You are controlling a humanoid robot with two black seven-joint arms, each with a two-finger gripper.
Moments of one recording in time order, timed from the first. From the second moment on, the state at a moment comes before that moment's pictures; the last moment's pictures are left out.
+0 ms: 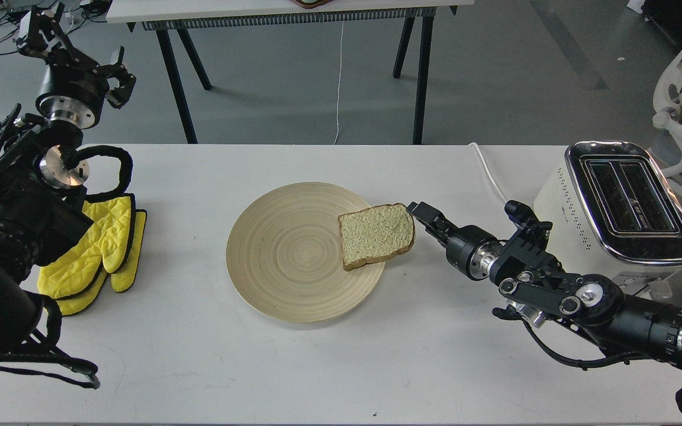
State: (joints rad) left arm -1.06 0.17 -0.48 -0.01 -0.36 -0.49 -0.36; right arm 0.82 -0.25 -0.03 0.87 -0.64 -0.22 0.23
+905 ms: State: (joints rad) left arm -1.06 0.17 -0.49 -0.01 -0.36 -0.49 -0.36; right arm 0.81 -0.15 -0.05 0.78 -0.64 -0.22 0.24
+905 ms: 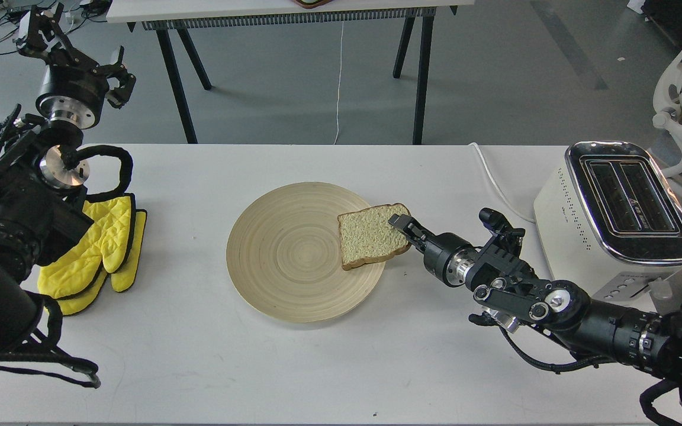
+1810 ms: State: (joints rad) left arm -1.06 0.17 -0.49 -0.01 -0.36 -0.49 -0.36; right arm 1.07 -0.78 -0.09 1.29 -0.83 -0.21 0.22
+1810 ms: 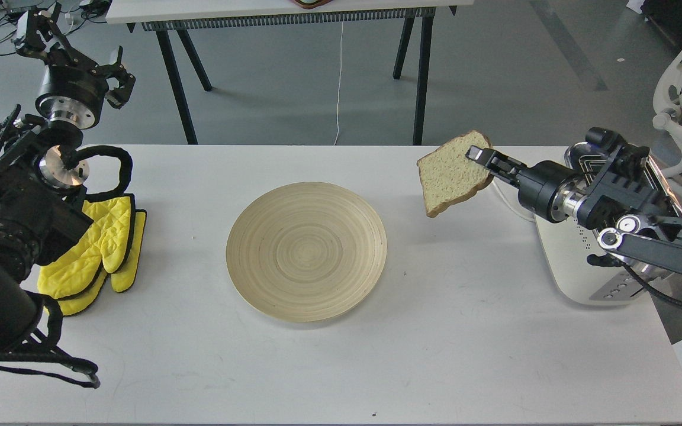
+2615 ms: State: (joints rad) left arm -1.06 0.17 -0.48 -0.01 -0.36 -0.49 -0.36; right arm 1.12 -1.32 -0.08 1.45 -1.14 -0.06 0.09
